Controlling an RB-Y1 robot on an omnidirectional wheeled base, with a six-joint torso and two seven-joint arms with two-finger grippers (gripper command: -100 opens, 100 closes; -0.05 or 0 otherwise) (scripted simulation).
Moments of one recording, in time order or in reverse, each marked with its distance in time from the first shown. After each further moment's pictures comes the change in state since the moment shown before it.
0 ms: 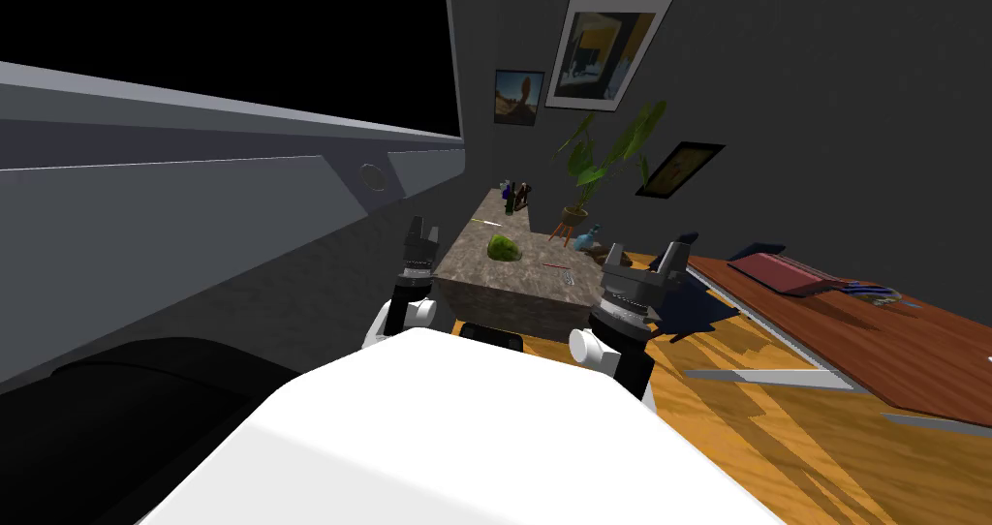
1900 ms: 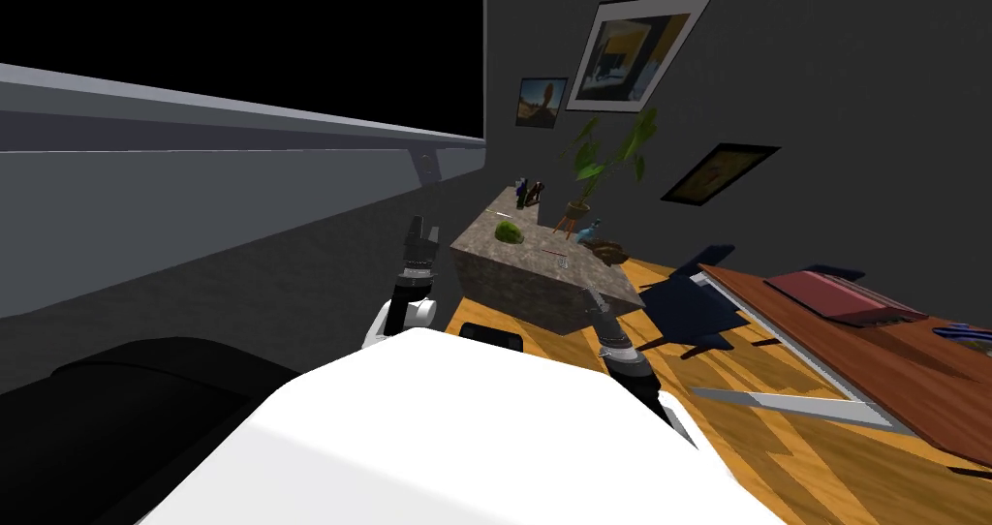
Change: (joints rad) left arm 0.000 0.000 0.000 0.000 0.000 0.000 0.000; right arm 0.198 -0.483 -0.050 0.348 0.236 -0.256 0.356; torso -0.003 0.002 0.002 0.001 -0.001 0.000
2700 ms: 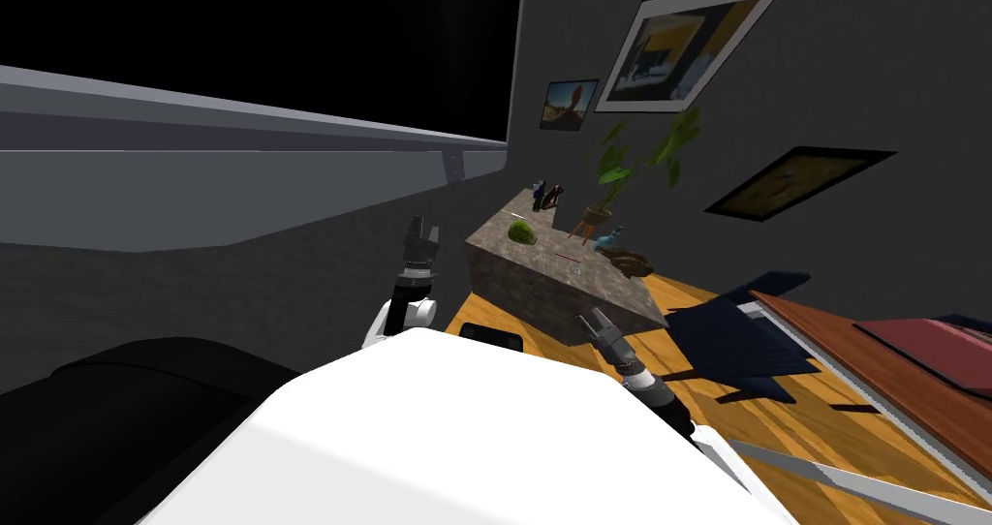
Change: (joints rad) left arm 0.000 0.000 0.000 0.000 0.000 0.000 0.000; right arm 0.083 -0.181 -0.041 0.195 0.134 -0.085 0.183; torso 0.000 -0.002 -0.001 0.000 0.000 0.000
